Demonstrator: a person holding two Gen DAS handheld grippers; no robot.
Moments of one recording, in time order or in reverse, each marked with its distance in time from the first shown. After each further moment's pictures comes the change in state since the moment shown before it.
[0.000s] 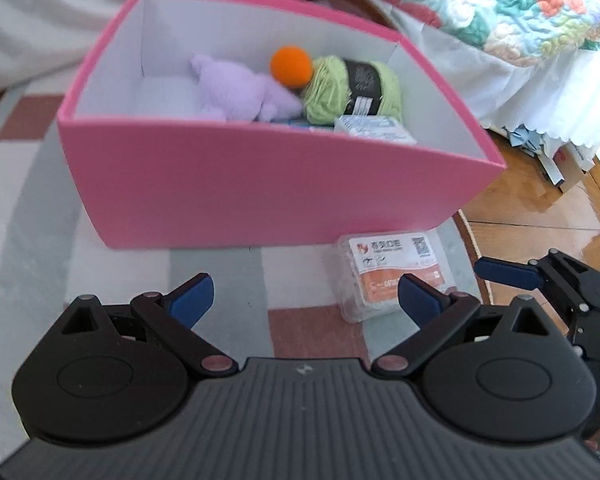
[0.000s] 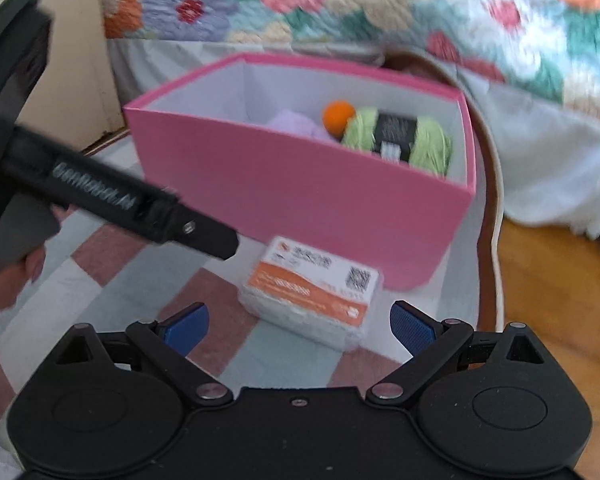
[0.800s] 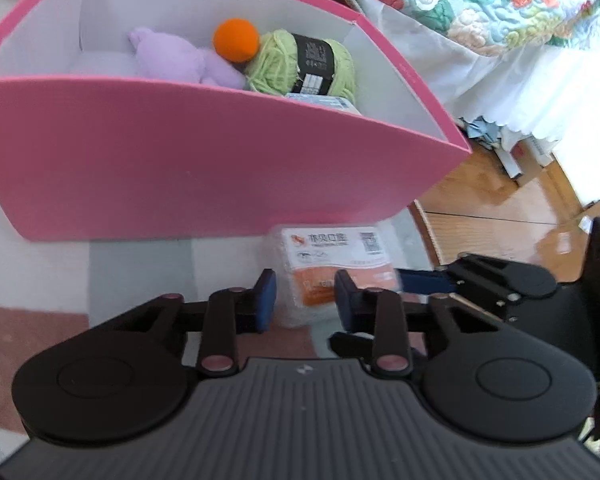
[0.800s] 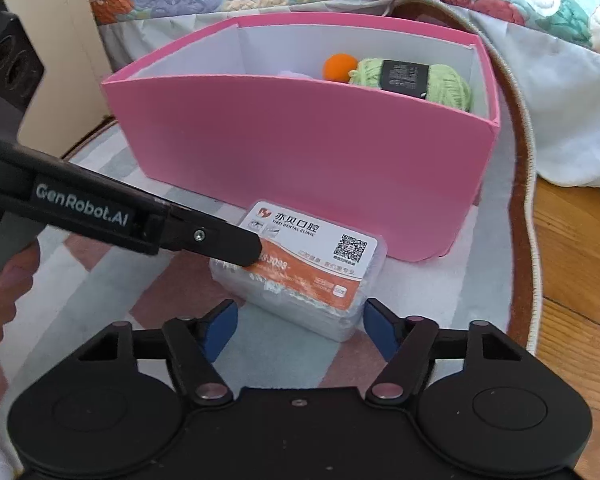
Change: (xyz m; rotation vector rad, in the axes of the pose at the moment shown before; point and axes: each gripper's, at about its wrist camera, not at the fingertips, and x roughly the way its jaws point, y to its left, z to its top) left arm 0.024 -0.006 -0.001 -0.002 0.039 -0.164; right arm 0.032 -0.019 -0.006 0.033 0.072 0.119
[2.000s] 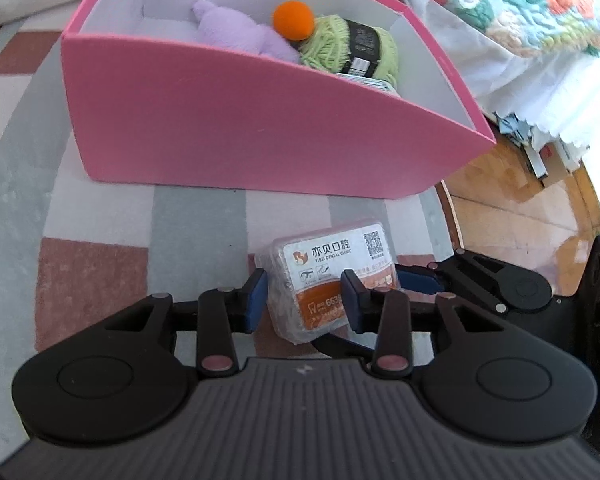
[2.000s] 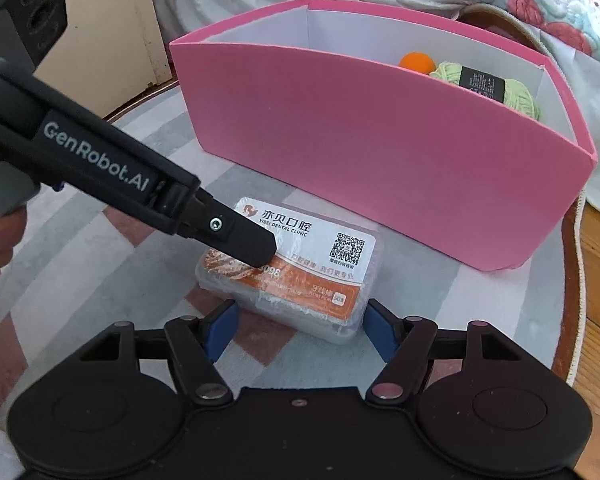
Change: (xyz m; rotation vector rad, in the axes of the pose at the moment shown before) left arm -0.029 0.004 -0.011 -0.070 0.070 0.083; right arm 0.012 0.048 0.005 -0.110 0.040 0.017
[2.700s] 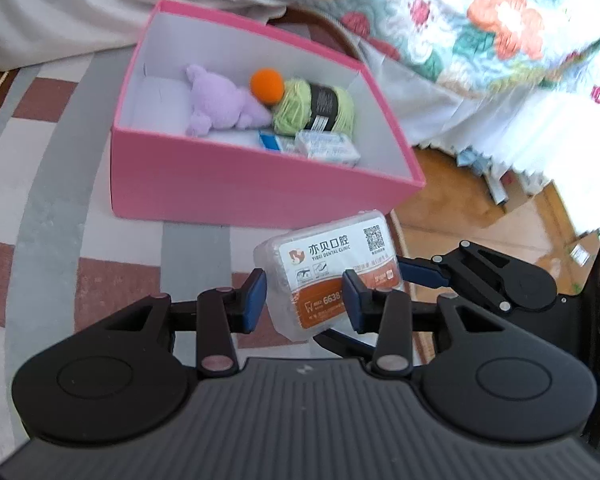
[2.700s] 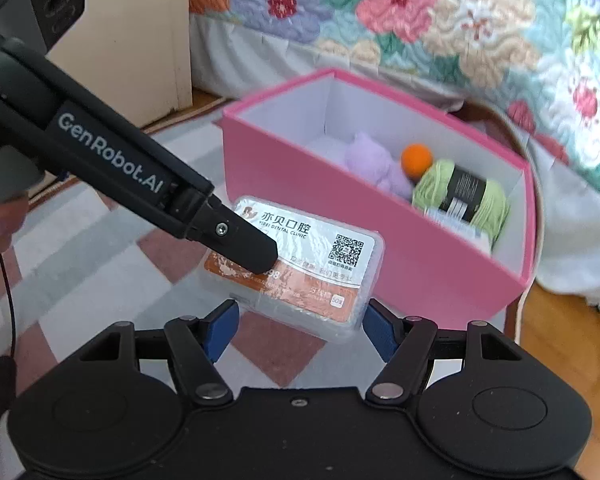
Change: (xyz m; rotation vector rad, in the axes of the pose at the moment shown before) left arm -0.081 -0.005 0.008 -0.020 -0.098 -0.085; right arm -0.067 0.050 0.042 -0.139 -0.049 -0.109
